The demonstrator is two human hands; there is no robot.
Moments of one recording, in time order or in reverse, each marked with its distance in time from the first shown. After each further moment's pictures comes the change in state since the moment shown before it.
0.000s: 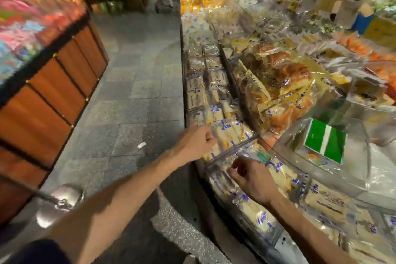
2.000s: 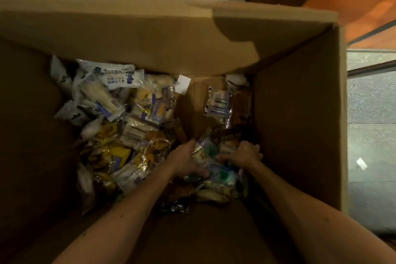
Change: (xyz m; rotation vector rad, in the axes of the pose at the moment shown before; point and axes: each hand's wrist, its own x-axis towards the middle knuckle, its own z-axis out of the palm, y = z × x) left_hand -0.655 -0.650 0.160 -1.177 0.387 -1.408; right_hand -0.122 -0.475 0.819 -1.064 -1.196 -0.441
